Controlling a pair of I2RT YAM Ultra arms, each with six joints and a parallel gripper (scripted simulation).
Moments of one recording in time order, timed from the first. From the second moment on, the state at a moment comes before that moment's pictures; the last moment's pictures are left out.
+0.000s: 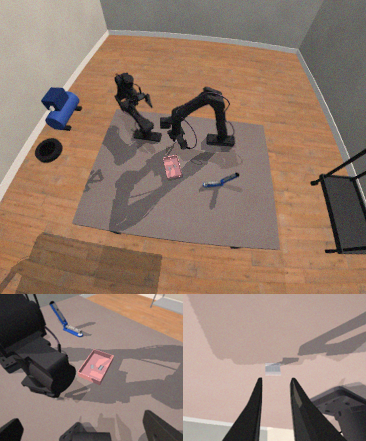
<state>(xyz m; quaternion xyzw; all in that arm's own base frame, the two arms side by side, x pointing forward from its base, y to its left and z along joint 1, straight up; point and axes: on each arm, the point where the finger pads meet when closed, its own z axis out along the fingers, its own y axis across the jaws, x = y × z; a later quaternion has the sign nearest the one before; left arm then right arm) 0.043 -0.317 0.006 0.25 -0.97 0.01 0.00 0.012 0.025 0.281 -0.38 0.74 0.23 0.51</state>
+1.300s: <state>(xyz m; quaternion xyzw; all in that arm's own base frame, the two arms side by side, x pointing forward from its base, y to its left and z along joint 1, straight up) 0.053 -0.314 0.021 -0.15 -0.99 0.01 0.00 0.012 0.025 0.281 -0.38 0.74 0.23 0.51</state>
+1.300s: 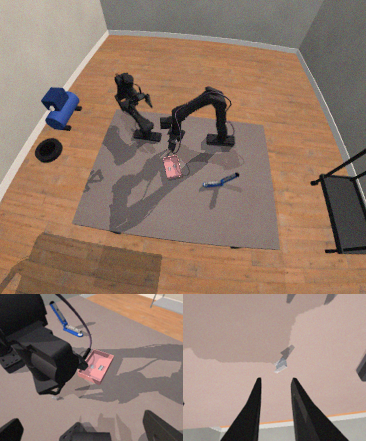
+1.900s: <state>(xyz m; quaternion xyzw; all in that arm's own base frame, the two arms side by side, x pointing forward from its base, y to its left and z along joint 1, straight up) 0.062 -0.314 0.021 -0.47 -0.88 0.01 -0.01 0.012 0.025 0.281 -0.38 0.74 0.23 0.51</state>
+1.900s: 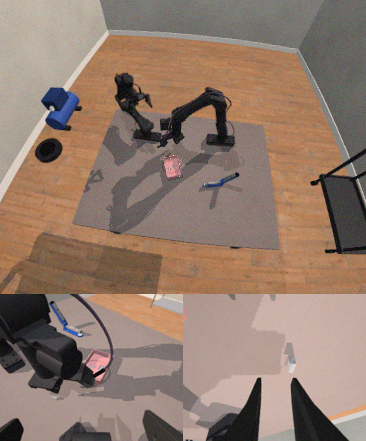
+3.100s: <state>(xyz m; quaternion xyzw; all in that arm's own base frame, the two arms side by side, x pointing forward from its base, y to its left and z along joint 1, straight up) 0.070 -0.318 0.020 -0.92 -0.39 0.00 -0.02 0.012 0.025 0.281 -0.38 0.74 0.23 0.51</state>
